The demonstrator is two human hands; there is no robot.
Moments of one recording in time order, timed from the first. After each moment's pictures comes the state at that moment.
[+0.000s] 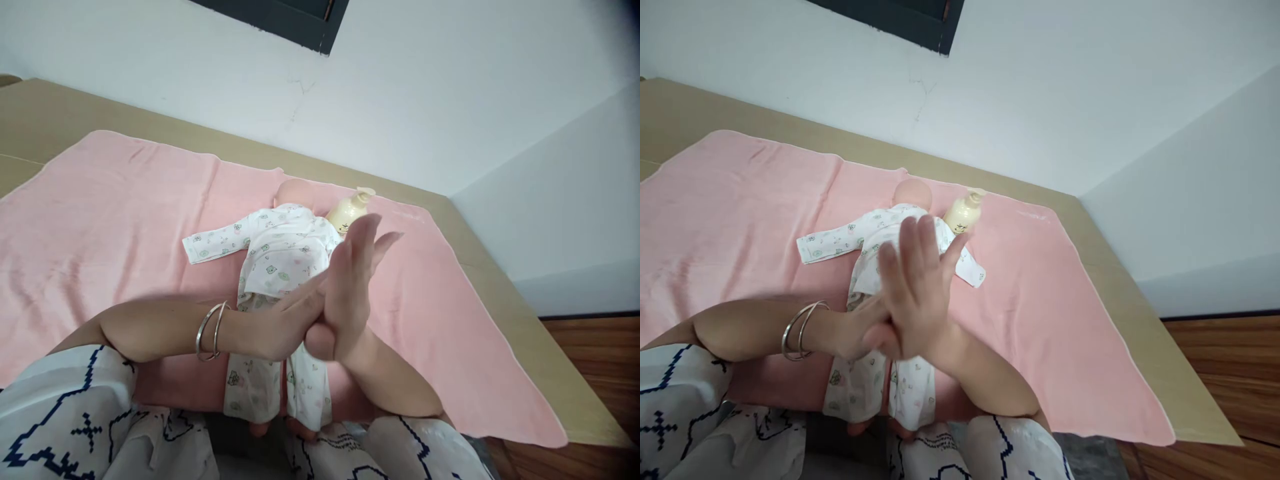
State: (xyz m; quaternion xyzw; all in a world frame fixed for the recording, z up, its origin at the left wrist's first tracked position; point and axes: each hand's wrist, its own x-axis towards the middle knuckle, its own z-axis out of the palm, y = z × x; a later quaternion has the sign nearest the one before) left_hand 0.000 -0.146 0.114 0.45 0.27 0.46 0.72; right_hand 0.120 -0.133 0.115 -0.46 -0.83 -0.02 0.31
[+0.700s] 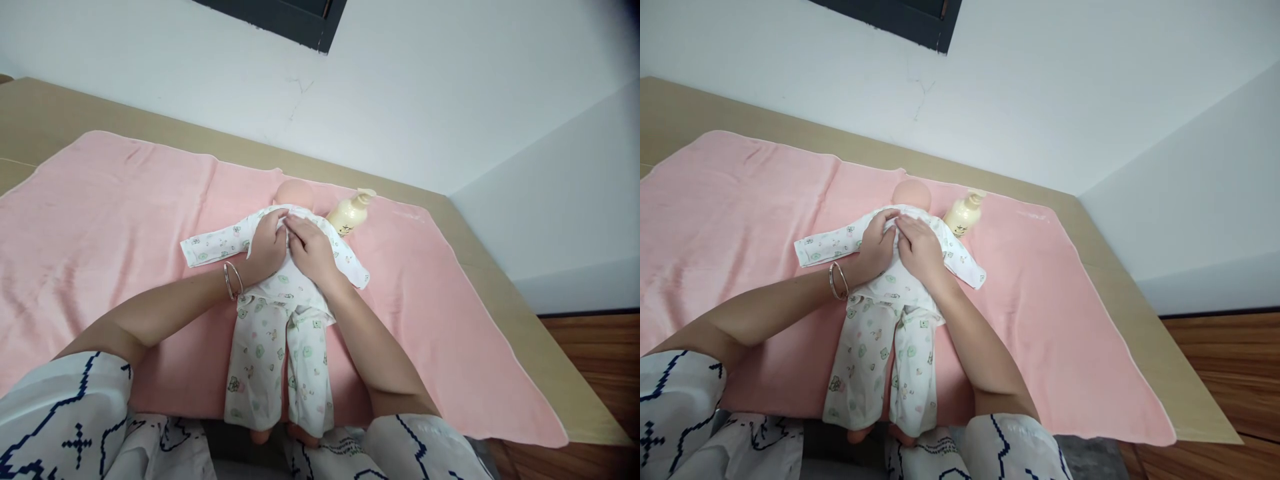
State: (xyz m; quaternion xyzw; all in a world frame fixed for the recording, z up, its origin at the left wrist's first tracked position) left_hand -0.003 -0.028 0.032 0.55 0.48 0.58 0.36; right_hand 0.130 -0.016 0.048 -0.46 -0.84 0.08 0.28
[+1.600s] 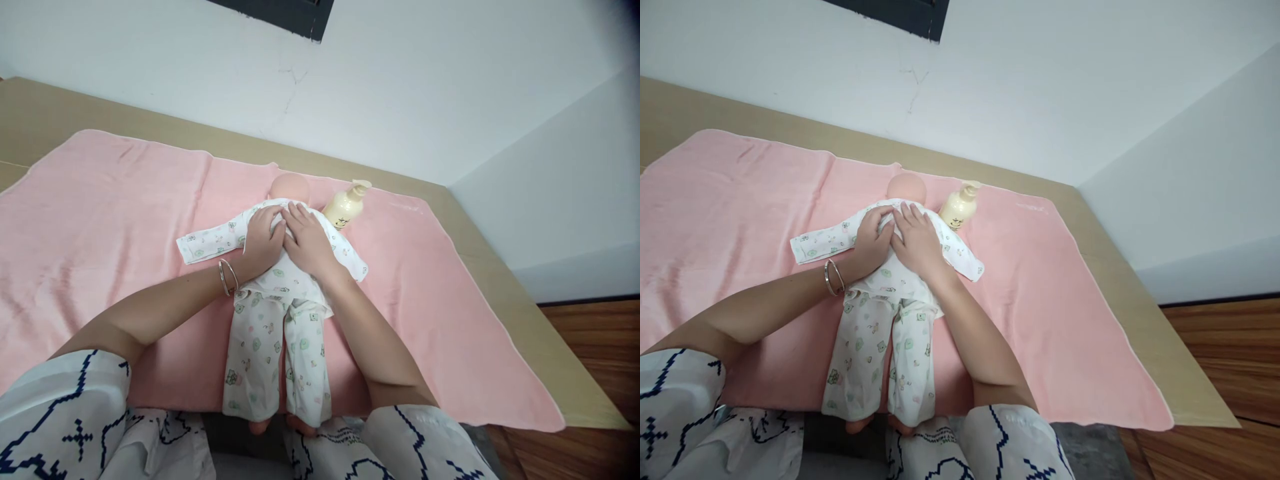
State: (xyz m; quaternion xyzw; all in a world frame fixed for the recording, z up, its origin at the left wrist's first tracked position) left_hand -0.004 -0.018 0.016 0.65 0.50 0.55 0.15; right_hand 0.129 -0.022 0.058 -0.51 -0.85 0.08 0.14
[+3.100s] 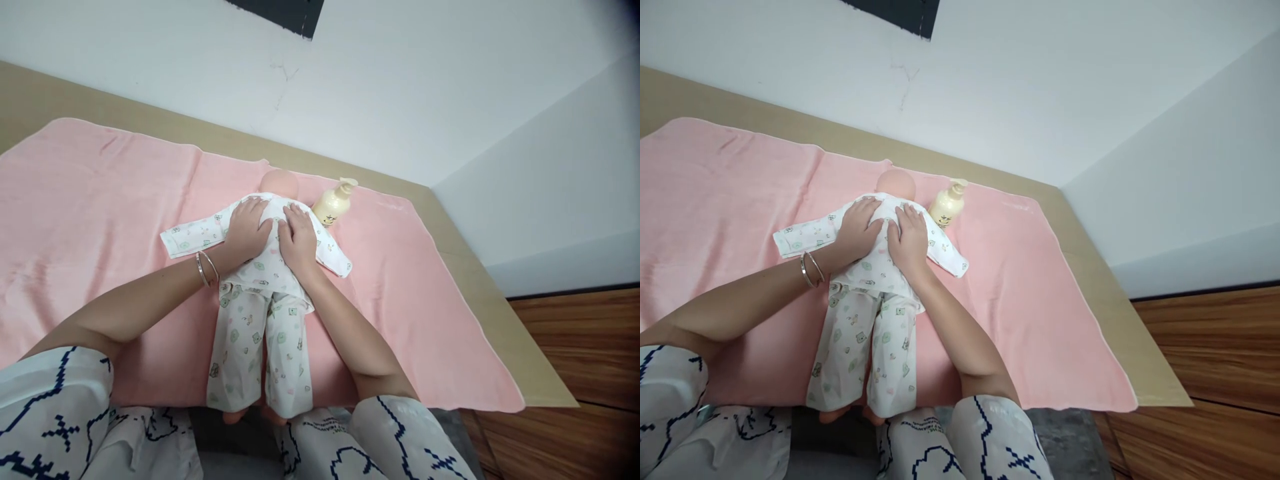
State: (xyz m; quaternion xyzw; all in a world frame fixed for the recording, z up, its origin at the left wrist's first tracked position) left_hand -0.016 0.005 0.007 0.72 0.55 0.41 0.08; right_hand 0.129 -0.018 0.032 -0.57 -0.75 0.07 0.32
